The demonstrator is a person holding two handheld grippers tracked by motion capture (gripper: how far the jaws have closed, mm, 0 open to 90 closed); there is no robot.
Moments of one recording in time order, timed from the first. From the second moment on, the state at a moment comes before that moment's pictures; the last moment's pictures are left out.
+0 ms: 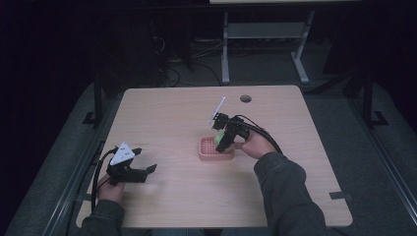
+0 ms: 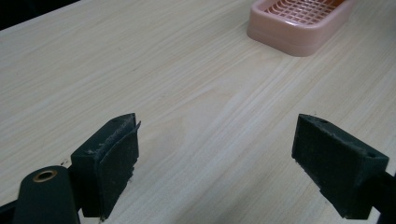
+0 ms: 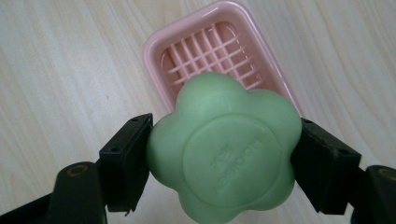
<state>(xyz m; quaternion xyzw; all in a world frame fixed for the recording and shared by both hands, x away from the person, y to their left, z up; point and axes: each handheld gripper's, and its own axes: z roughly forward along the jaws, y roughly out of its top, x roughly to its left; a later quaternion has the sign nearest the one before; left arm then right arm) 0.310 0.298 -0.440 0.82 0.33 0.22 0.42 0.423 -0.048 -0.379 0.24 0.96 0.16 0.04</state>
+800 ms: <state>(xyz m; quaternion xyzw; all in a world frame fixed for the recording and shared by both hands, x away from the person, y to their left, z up) 0.310 0.299 -0.439 0.82 0.33 0.22 0.42 0.438 -0.027 -0.398 0.24 0.96 0.16 0.02</state>
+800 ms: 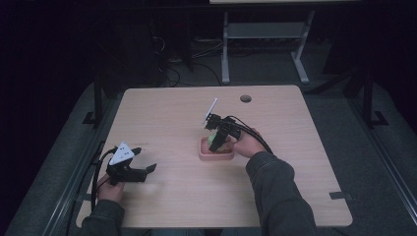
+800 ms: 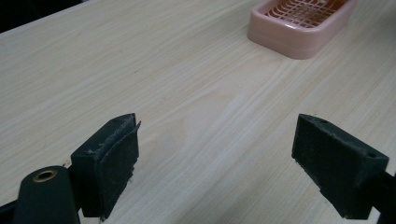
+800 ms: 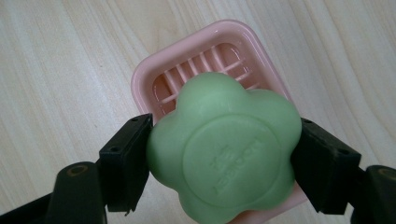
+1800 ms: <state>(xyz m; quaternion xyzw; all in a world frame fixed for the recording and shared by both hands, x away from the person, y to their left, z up) 0.310 0.299 -0.440 0.82 0.33 0.22 0.42 0.445 -0.023 -0.413 0.25 0.96 0.15 0.02</state>
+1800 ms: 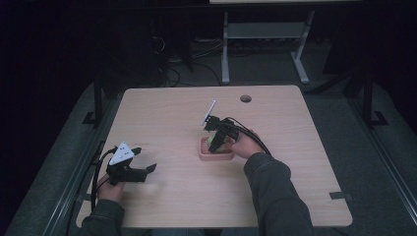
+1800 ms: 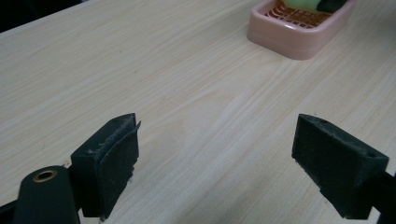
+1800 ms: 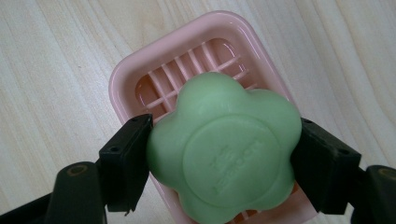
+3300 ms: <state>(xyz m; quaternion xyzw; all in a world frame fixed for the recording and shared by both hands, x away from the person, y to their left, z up) 0.311 0.299 -0.440 0.82 0.33 0.22 0.42 0.441 -0.029 -0.410 0.26 0.95 0.17 0.03</state>
